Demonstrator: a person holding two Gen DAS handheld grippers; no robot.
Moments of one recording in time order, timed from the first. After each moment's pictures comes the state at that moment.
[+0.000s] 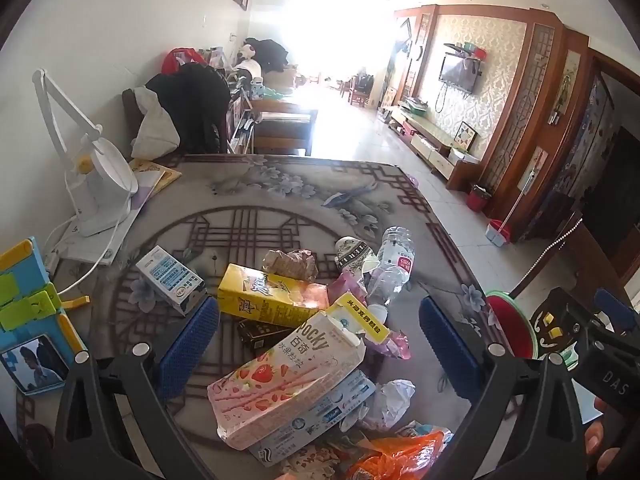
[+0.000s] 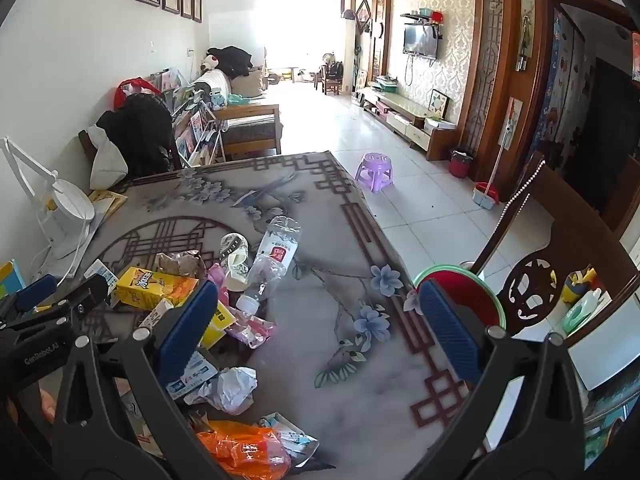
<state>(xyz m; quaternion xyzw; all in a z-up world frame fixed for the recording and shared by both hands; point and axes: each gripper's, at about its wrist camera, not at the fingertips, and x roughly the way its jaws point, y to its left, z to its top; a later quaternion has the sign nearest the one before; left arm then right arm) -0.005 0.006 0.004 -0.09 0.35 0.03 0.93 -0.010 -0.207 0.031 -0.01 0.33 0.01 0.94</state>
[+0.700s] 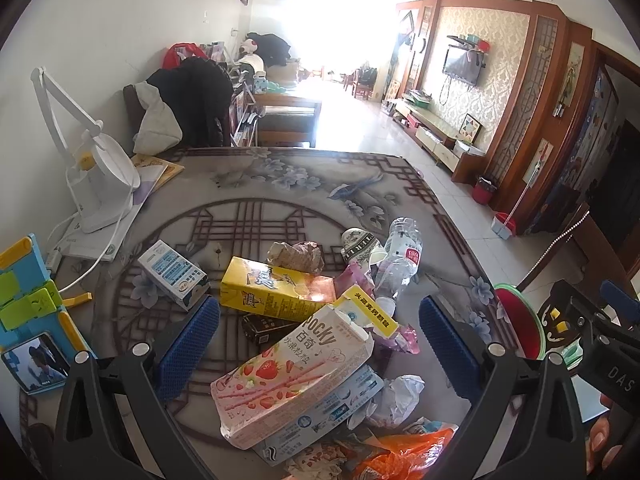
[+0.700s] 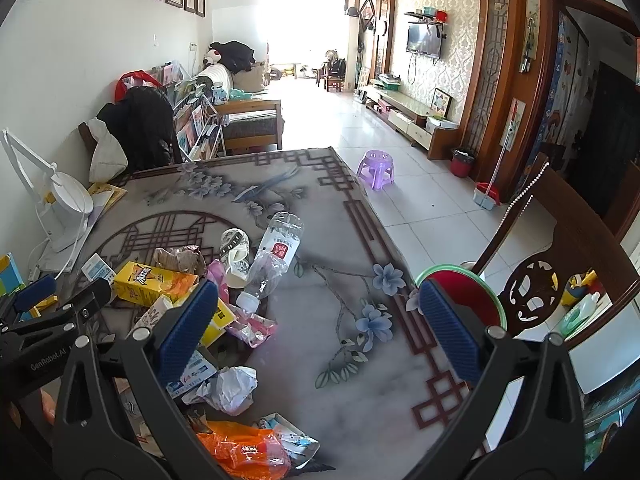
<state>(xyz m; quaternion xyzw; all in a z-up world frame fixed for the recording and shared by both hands) -0.002 0.004 -0.008 -0.08 0.36 0.04 0.93 -0.001 -0.204 0.024 -0.01 0.34 0.01 0.94</state>
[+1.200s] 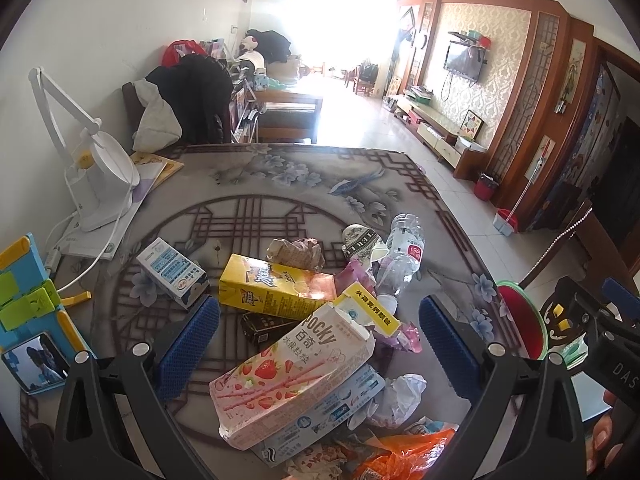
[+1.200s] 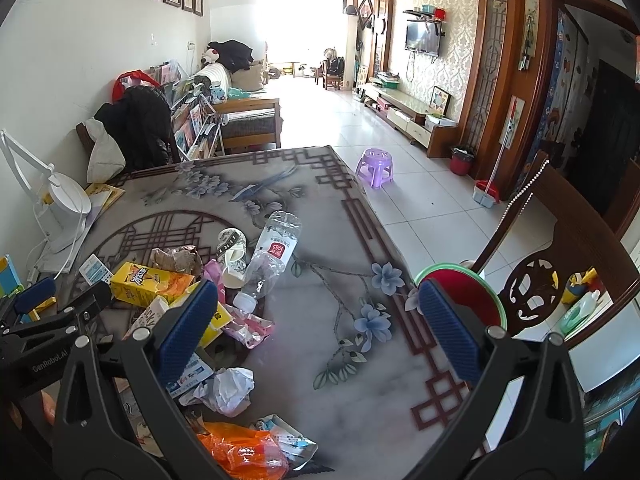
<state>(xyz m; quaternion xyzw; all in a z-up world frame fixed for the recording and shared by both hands) 0.004 0.003 -0.010 -0.08 0.37 0.04 0.92 0.000 -0.206 0.023 -0.01 0.34 0.01 0.94</state>
